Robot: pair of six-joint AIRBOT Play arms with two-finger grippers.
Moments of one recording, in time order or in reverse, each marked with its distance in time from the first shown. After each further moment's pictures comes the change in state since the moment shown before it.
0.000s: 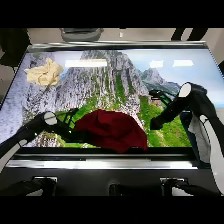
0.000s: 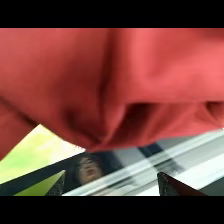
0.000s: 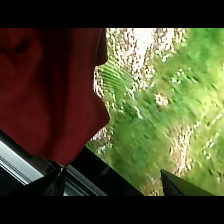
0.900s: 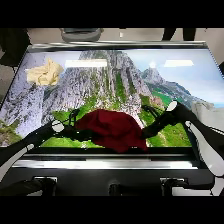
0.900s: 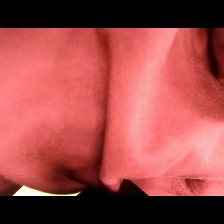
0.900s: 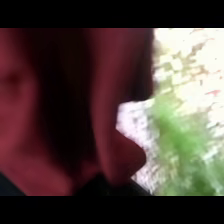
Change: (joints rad) left arm -0.065 -0.035 -0.095 -0.148 0.366 -0.004; right arm 0.001 -0.154 -0.229 0.263 -0.173 -0.041
